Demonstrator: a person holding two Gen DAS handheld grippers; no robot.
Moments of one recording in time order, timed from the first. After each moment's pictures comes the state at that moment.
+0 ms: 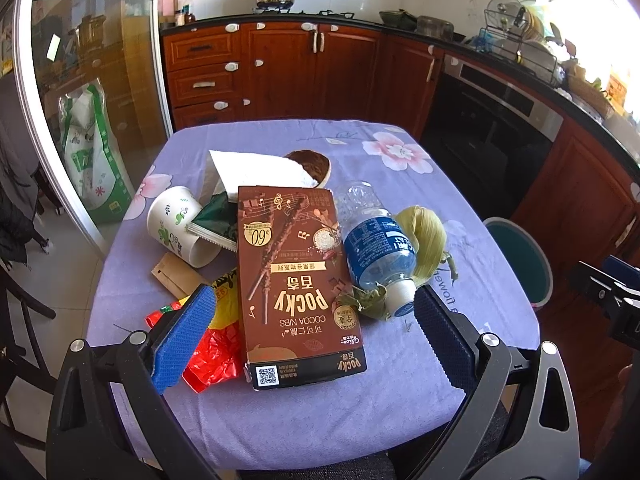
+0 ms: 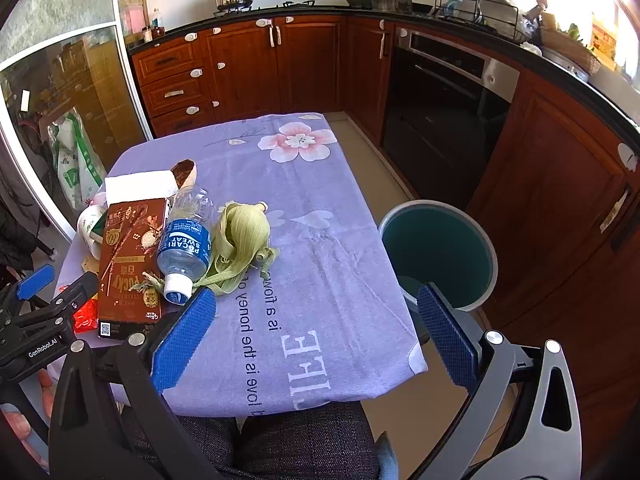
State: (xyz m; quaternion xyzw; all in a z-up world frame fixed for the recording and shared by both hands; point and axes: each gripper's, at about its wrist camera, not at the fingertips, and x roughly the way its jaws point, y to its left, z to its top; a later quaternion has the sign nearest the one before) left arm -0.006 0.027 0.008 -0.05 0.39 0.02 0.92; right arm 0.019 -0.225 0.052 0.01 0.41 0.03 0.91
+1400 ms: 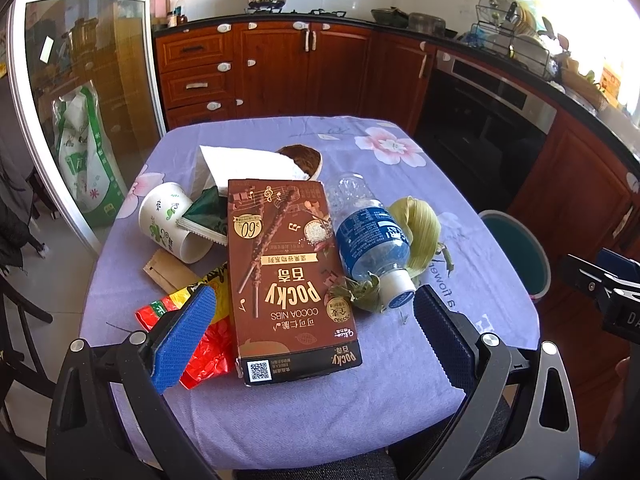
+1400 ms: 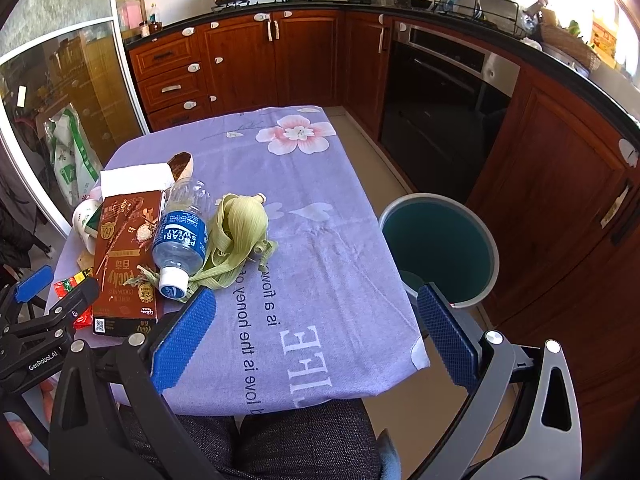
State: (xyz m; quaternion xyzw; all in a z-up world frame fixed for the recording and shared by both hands) left arm -0.008 0.020 -0.001 -0.04 0.39 0.01 0.92; right arm 0.020 -0.223 0.043 0.00 0.42 0.03 0.91
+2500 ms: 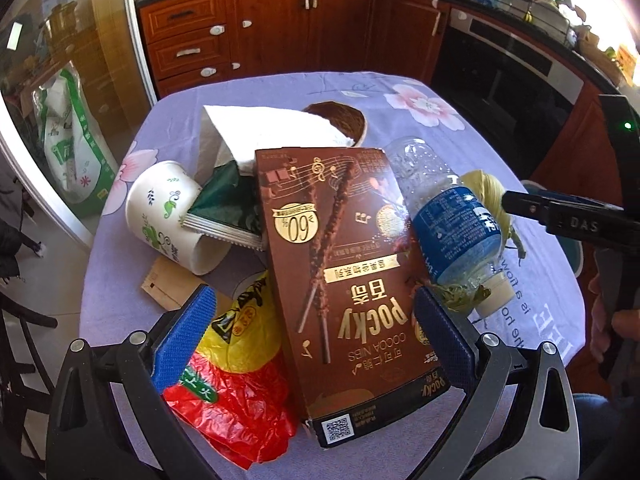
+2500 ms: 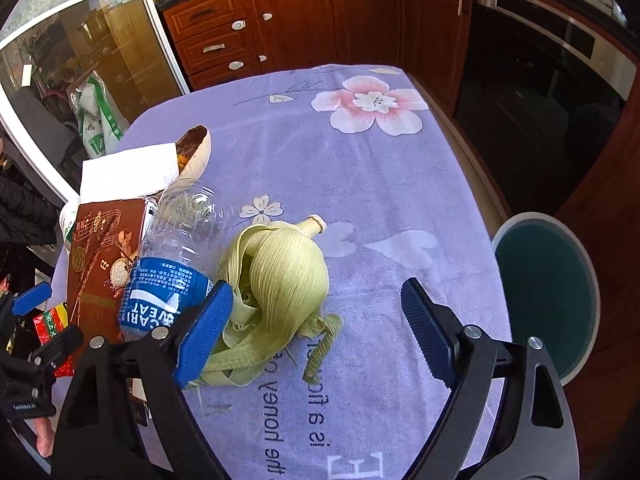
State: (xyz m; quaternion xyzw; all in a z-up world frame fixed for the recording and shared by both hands) left arm 0.054 0.070 -0.044 -0.01 0.46 -0.01 0.89; right arm 0.163 -0.171 -0.037 0.01 0.48 0.14 0.87
